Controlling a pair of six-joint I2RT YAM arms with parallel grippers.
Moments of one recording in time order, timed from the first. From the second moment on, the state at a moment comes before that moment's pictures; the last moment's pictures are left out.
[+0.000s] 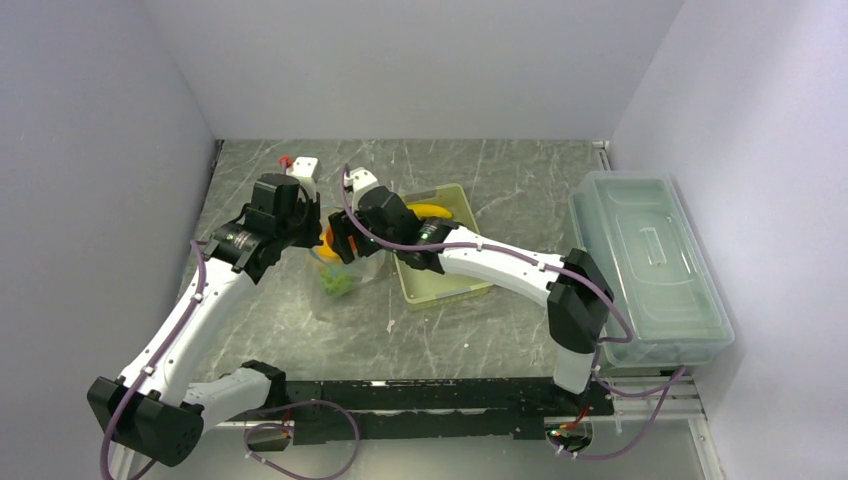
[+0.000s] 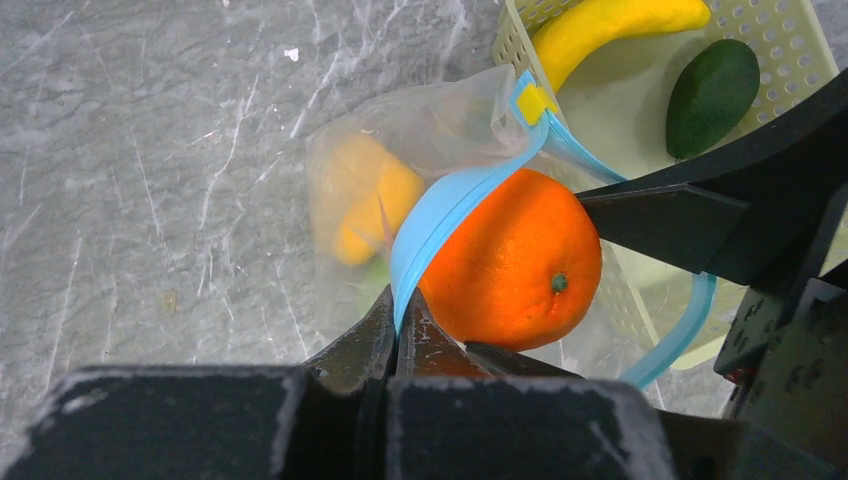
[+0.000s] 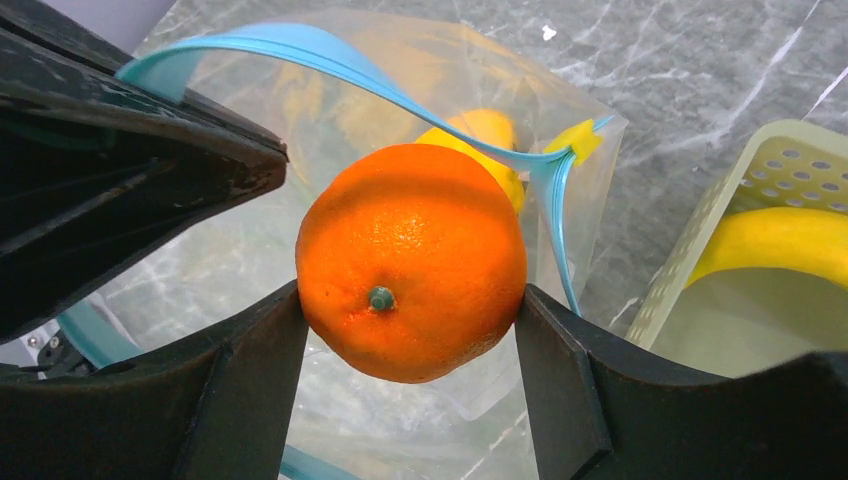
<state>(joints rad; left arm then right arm) -0.37 1.08 1.13 -0.70 -0.08 -0.21 1.02 1.81 1.52 -0.21 0.10 0.32</state>
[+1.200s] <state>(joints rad) -0.37 1.08 1.13 -0.70 -0.09 -0.21 1.02 1.64 1.41 -0.21 0.13 0.33</state>
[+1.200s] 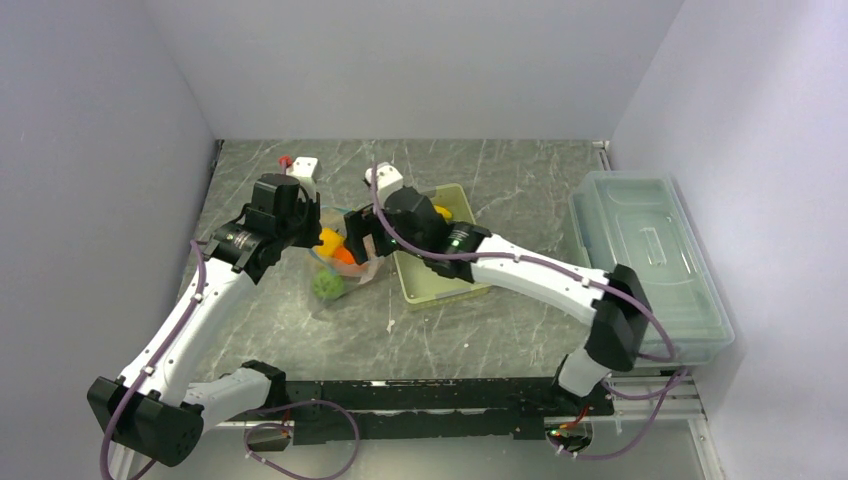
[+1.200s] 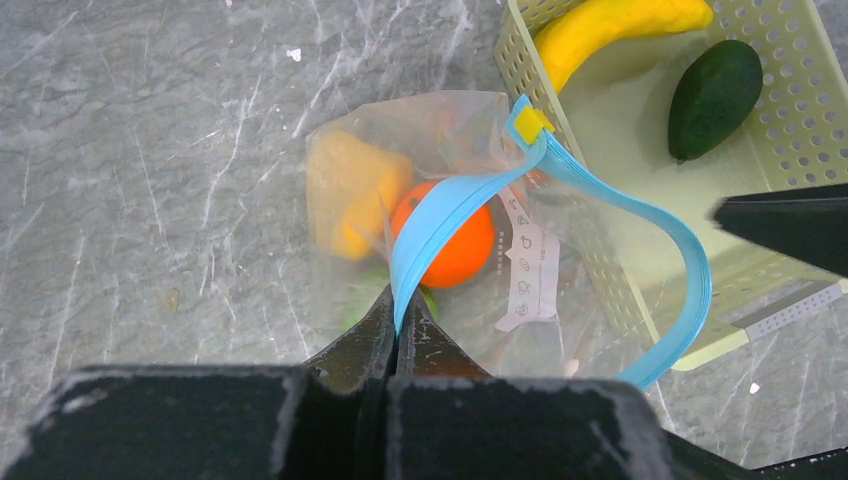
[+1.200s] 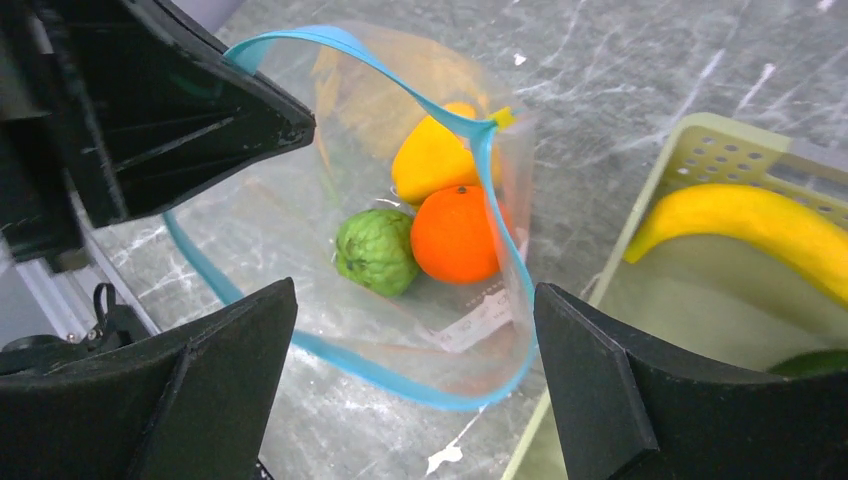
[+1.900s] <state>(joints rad) -0.37 1.08 1.13 -0.70 -0.09 -0.21 0.98 1.42 1.27 -0.20 0.43 0.27</state>
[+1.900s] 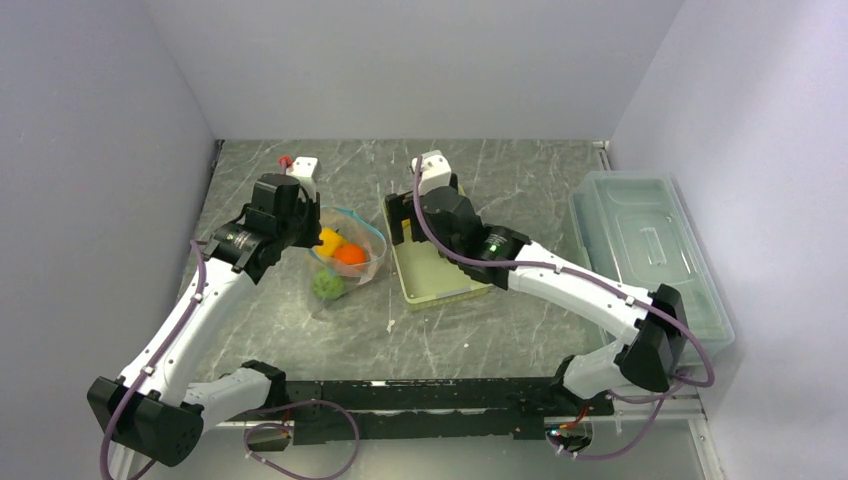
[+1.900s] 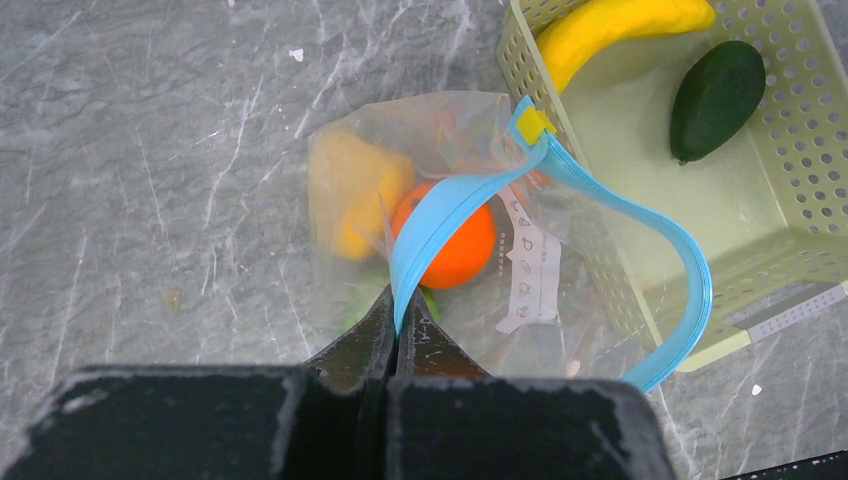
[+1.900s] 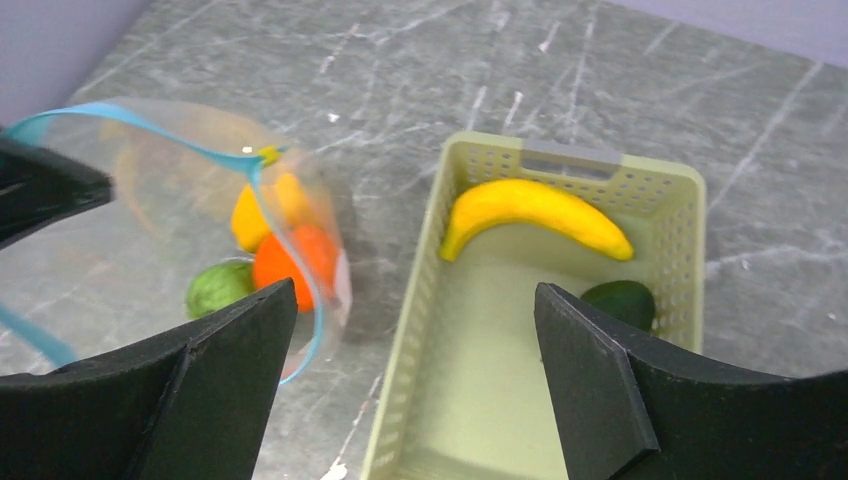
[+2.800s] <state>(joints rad) -0.38 1.08 1.13 -0.70 -0.09 -0.21 0.72 1.74 1.28 -0.39 0.52 0.65</state>
